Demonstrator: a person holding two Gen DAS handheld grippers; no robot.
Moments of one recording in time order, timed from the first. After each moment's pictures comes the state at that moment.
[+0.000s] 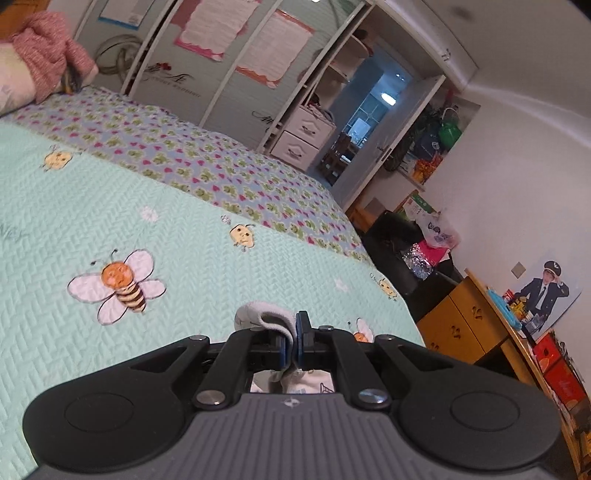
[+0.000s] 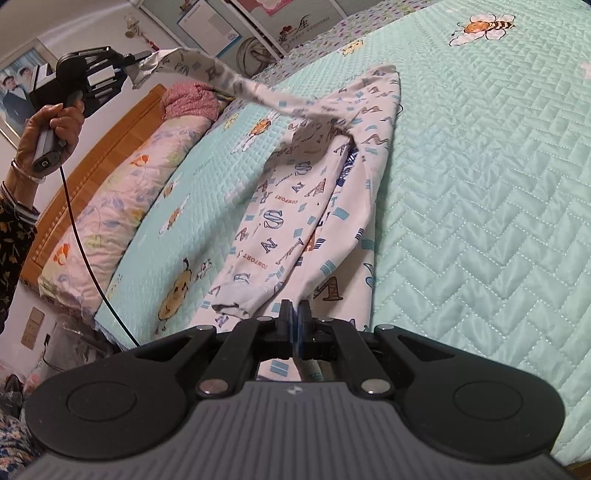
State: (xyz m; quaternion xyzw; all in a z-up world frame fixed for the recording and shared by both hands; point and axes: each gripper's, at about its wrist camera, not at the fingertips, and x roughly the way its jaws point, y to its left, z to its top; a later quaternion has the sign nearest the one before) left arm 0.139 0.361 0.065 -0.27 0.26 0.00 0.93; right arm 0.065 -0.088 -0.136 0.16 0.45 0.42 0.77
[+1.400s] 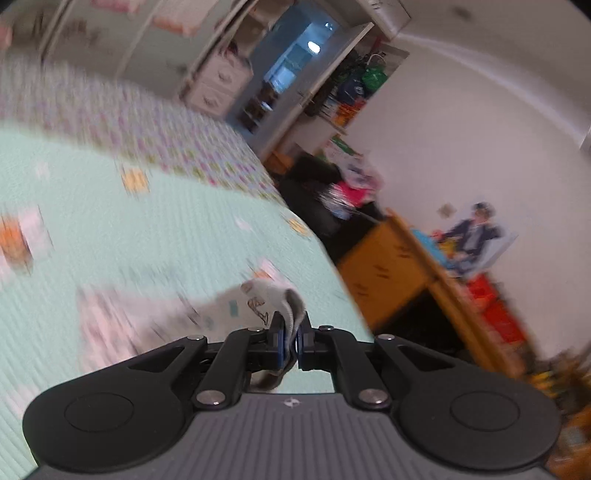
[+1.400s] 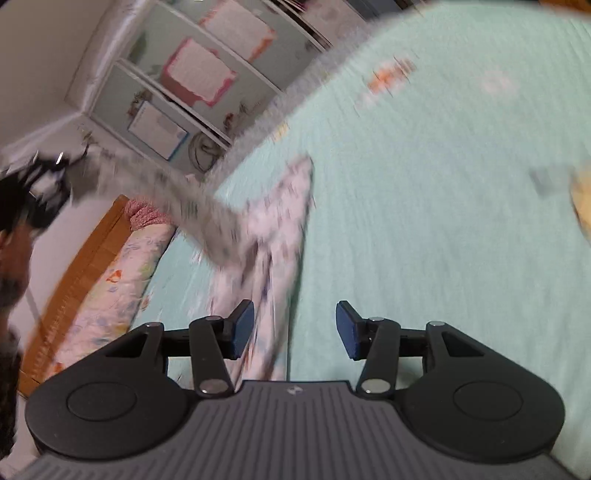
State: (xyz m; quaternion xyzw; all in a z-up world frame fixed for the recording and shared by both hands) left arm 0.140 0.271 0.047 -0.31 0.29 -0.18 0.89; right arm 0.121 -0.153 -0.131 0.27 0.37 0.33 0.83
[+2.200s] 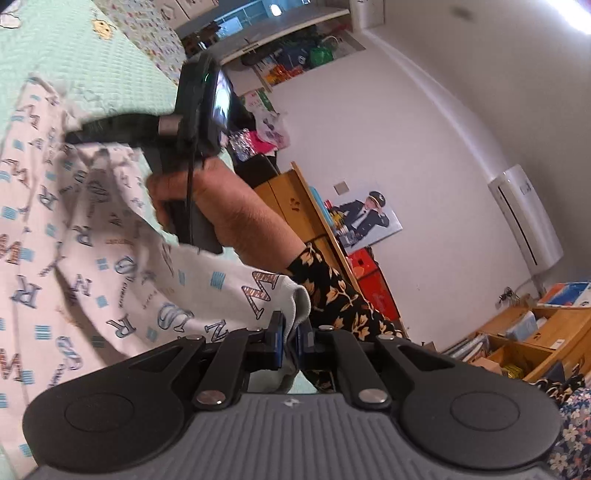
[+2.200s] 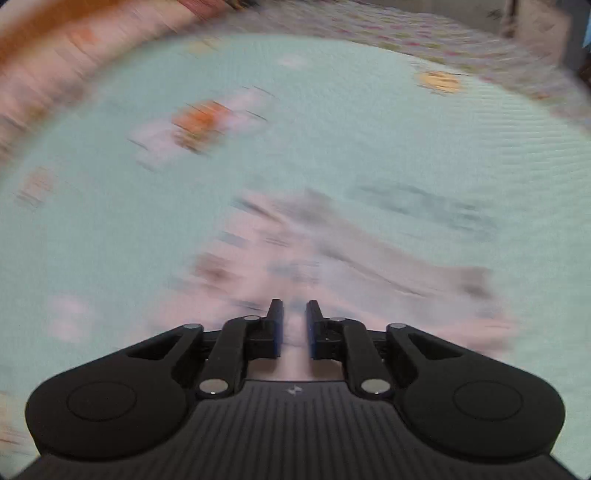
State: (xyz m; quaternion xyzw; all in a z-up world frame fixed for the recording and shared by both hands) left arm 0.091 0.255 -0.104 -0.43 0.28 -0.34 0.78; right arm 0.349 0.200 -0.127 -0.18 0.43 0.39 0.79
